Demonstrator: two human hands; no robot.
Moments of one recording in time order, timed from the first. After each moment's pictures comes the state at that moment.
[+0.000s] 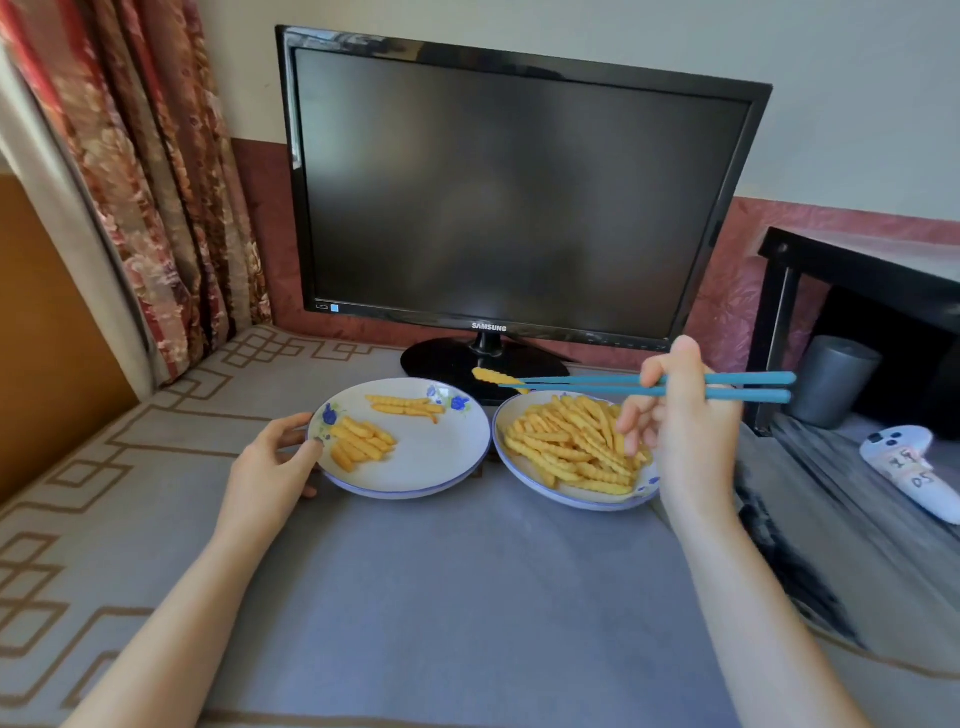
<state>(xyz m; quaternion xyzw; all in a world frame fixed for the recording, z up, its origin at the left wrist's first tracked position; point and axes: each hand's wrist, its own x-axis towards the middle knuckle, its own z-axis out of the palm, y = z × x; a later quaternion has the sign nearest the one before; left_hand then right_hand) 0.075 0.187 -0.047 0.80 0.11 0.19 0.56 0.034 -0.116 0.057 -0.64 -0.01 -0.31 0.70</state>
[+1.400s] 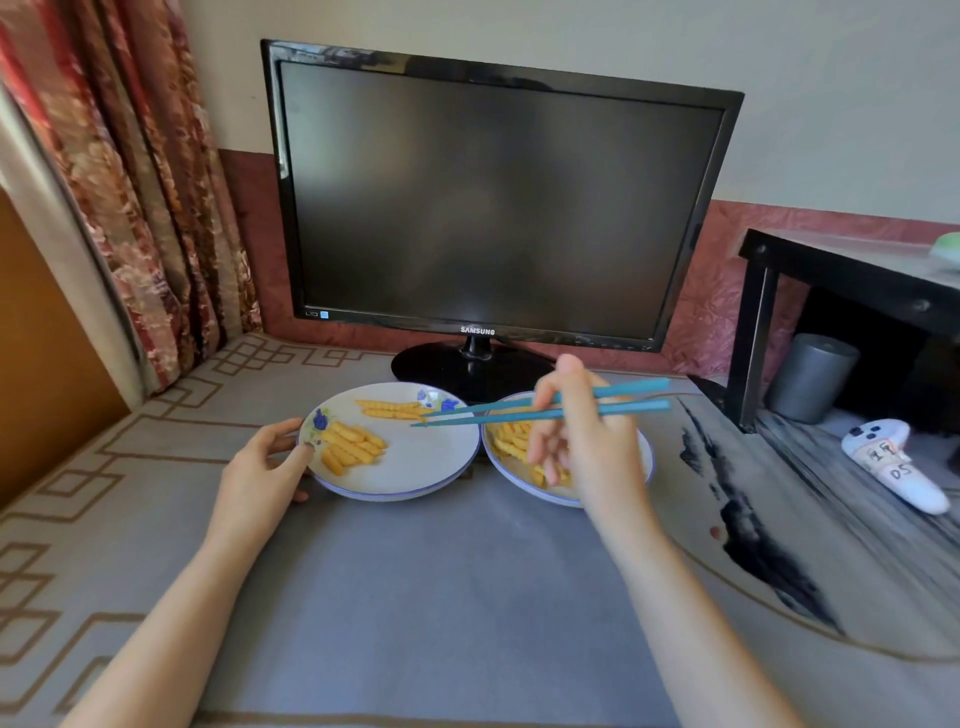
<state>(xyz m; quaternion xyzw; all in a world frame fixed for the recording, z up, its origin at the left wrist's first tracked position) 0.078 0.188 -0.049 0.80 0.11 0.19 0.56 0.025 -0.075 0.047 -0.68 -0.08 -0.19 0.71</state>
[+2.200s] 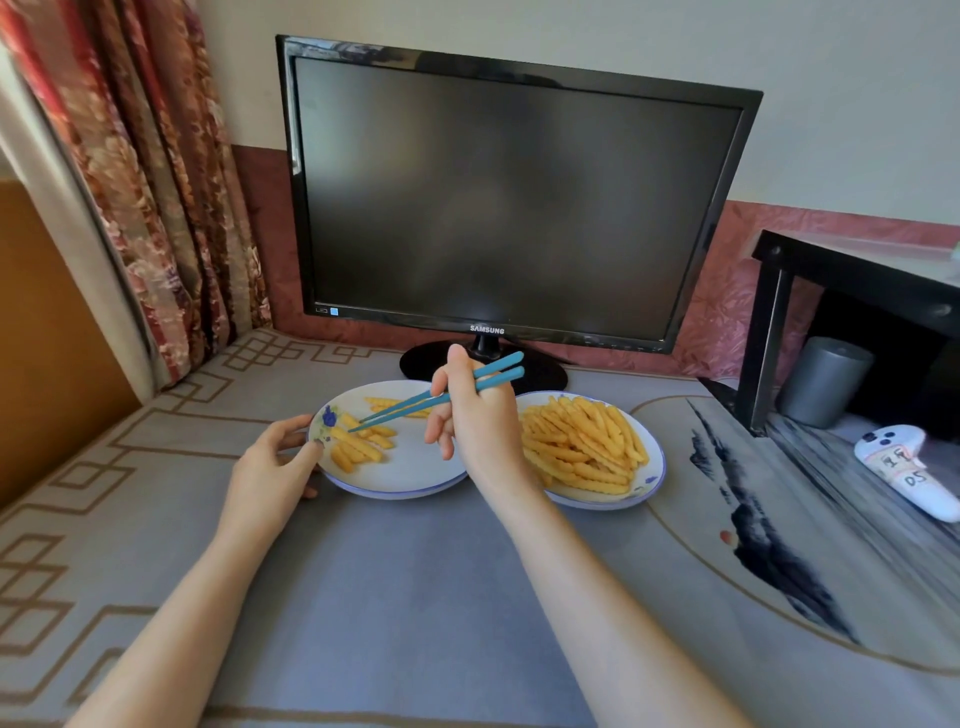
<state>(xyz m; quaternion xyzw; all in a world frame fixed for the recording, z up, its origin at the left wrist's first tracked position) 0.079 0.188 -0.050 0.80 0.10 0.19 0.57 0.069 0.000 0.031 -0.72 -0.10 -0.11 0.68</state>
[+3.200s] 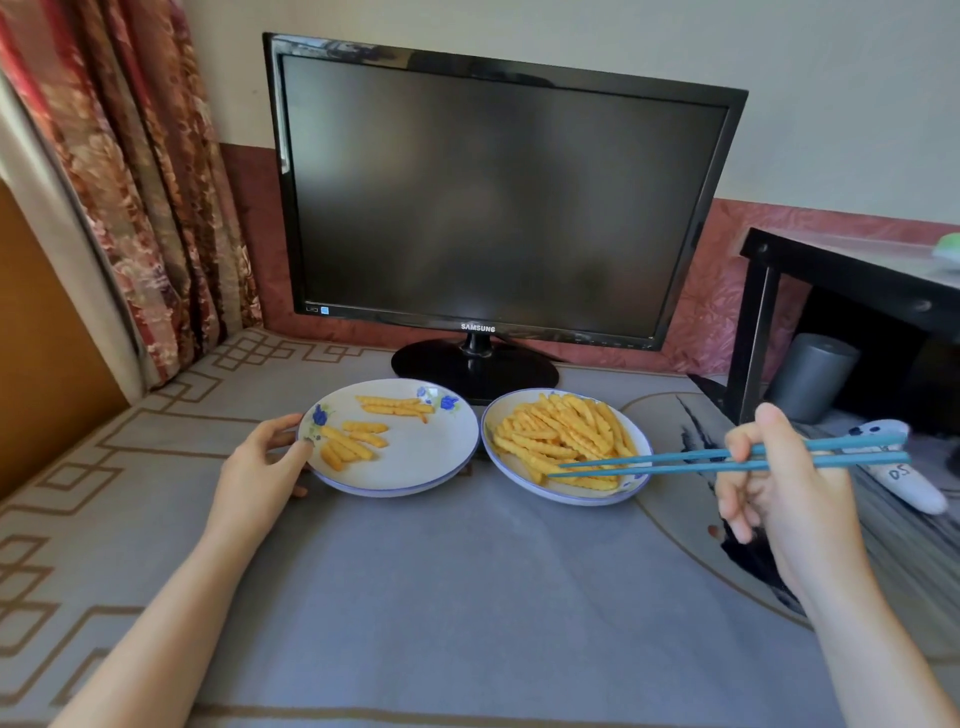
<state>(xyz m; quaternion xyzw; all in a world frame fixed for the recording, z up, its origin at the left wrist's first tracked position) 0.076 0.188 -0.049 0.79 0.10 0.19 0.57 -0.016 -0.193 0.040 -0.70 0.04 -0.25 0.66</state>
